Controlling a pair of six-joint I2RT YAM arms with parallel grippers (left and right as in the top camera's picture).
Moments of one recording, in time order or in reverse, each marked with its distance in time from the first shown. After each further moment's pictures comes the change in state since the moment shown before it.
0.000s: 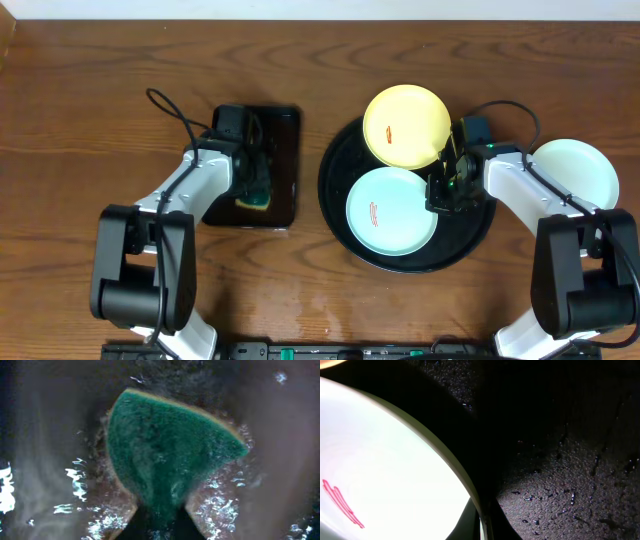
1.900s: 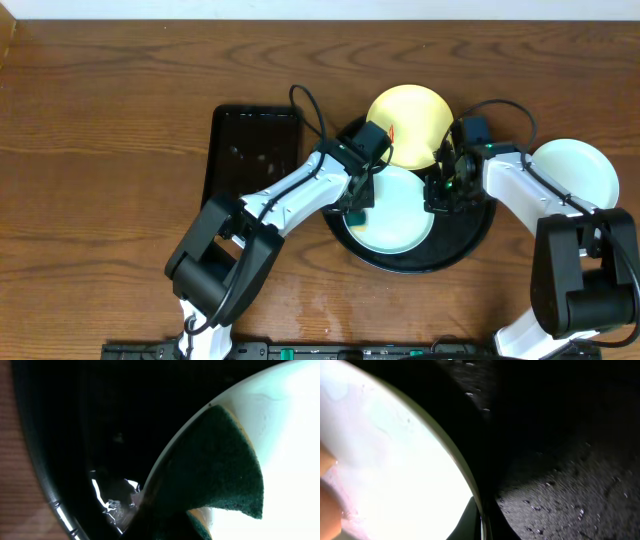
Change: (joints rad) left arm -0.536 0.187 0.312 -0.222 -0.027 -0.335; right arm 0.007 0.000 0.000 0.002 -0.034 -0.066
